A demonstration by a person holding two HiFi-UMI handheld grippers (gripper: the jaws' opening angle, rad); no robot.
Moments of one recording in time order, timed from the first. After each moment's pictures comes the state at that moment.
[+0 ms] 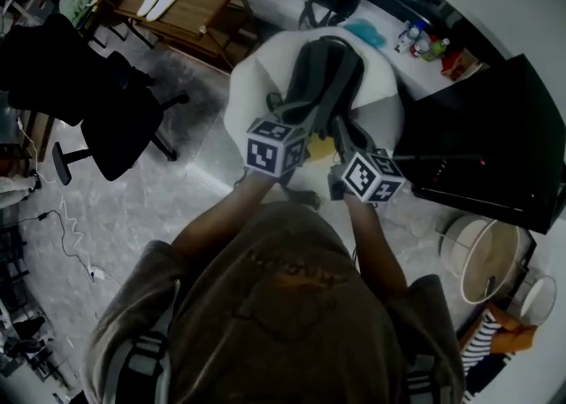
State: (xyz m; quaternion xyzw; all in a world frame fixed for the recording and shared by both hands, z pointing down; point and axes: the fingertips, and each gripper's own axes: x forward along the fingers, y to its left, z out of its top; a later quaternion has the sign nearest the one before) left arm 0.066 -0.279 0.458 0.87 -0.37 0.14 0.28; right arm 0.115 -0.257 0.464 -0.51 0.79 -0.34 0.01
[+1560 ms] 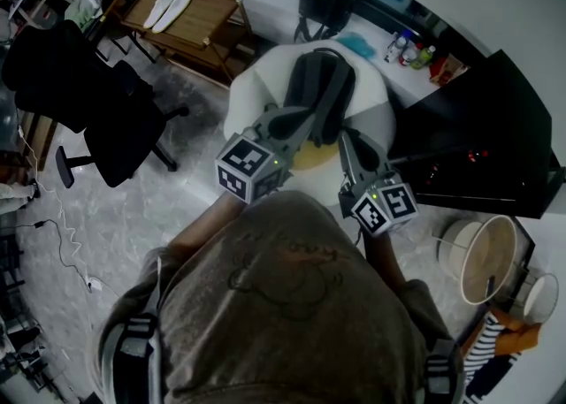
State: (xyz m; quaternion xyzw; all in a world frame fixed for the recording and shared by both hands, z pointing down) left arm 0.065 -0.218 0.331 0.94 -0.31 0.06 0.13; right arm 0.119 -0.186 0.340 -0.47 0.87 -0.17 0.04
